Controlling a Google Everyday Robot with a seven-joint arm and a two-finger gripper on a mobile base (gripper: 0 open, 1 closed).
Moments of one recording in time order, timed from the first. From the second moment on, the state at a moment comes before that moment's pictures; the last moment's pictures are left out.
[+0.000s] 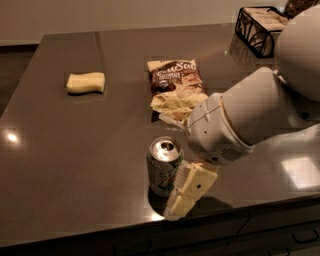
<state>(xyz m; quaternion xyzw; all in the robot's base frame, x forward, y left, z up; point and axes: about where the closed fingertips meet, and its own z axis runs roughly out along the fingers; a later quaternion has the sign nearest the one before) 0.364 -0.012 0.912 -0.69 0.63 0.20 0.29</state>
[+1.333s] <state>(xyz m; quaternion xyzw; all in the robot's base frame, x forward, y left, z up) 0.373 0.014 0.940 -0.71 0.60 0.22 0.30</state>
